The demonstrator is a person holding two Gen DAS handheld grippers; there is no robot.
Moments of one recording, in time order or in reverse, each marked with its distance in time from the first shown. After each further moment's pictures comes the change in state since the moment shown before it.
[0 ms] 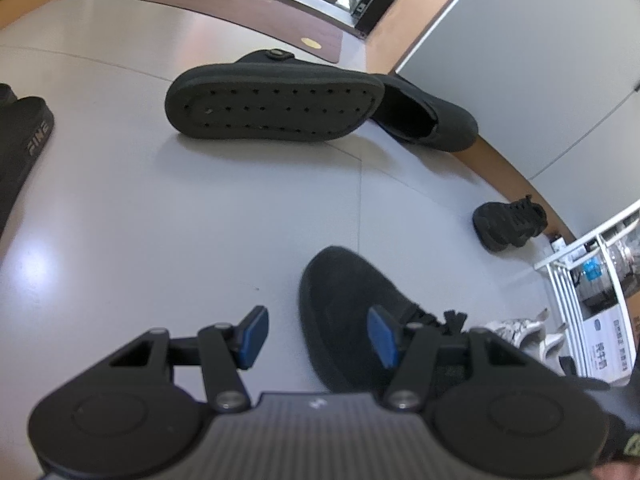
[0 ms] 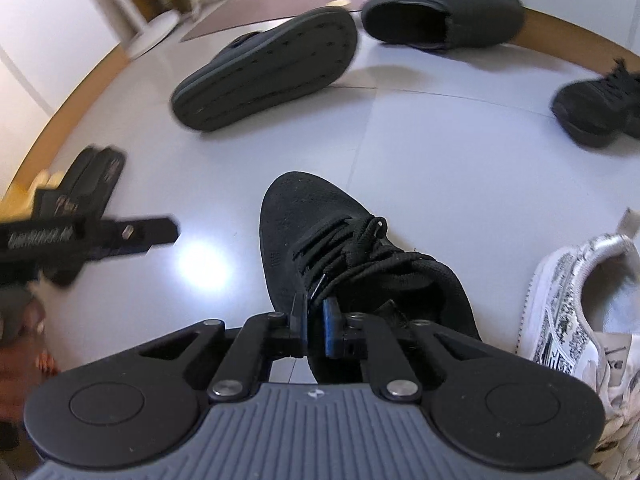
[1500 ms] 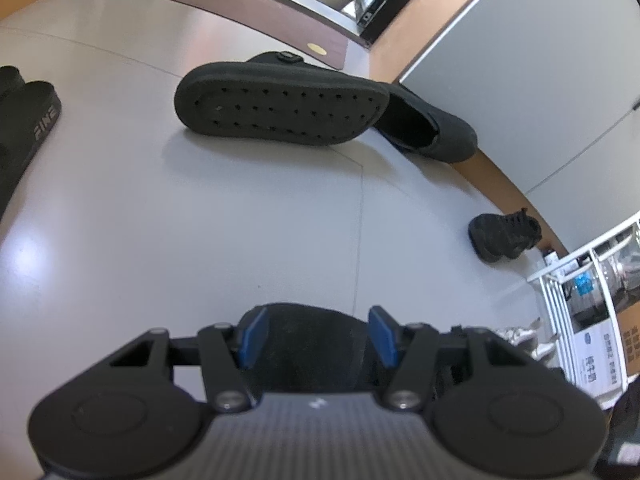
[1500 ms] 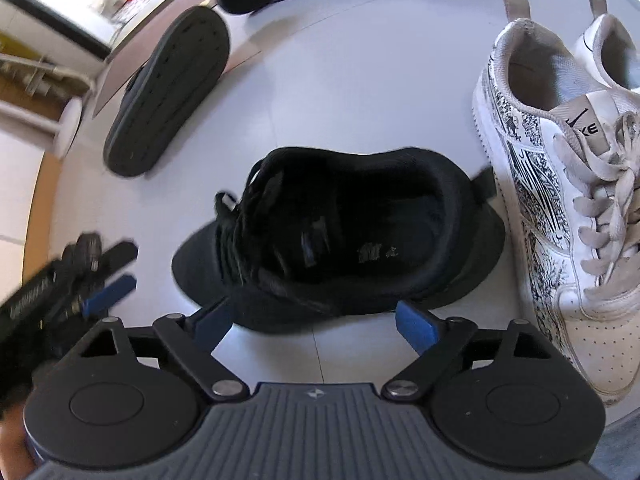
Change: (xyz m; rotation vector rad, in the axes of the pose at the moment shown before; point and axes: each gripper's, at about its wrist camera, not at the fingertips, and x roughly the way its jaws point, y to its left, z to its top) left arm -0.007 0.010 -0.007 -0.046 -0.027 -0.027; right arm 0.002 -0.030 -0.044 0.597 0.023 -0.029
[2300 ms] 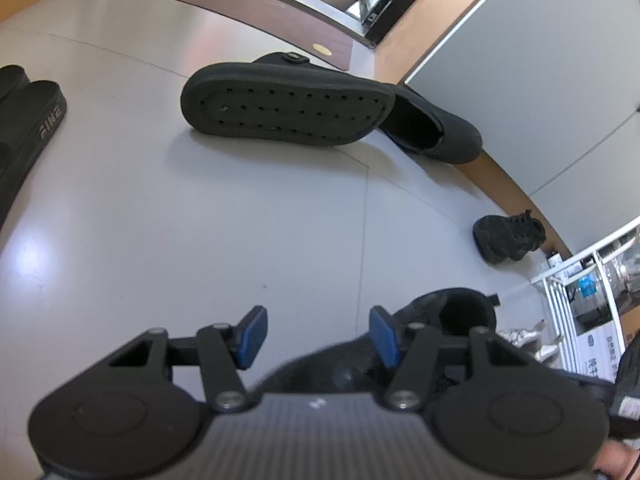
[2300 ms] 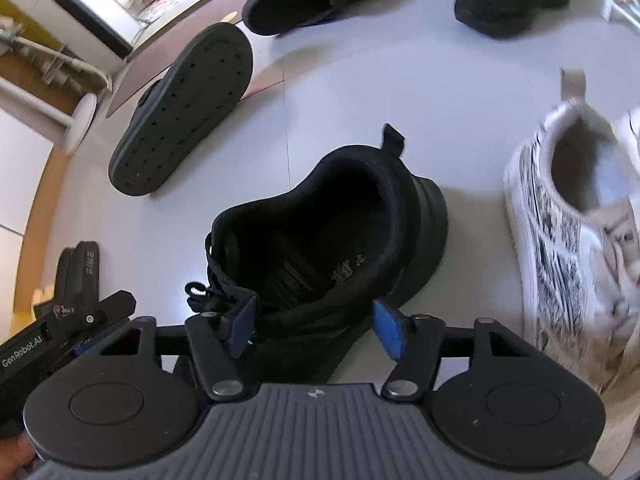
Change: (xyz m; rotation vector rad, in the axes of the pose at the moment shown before) left arm -0.002 0.003 -0.001 -0.017 -0.004 0.011; right arm 0.008 0.015 0.038 -0.143 -0.058 -0.003
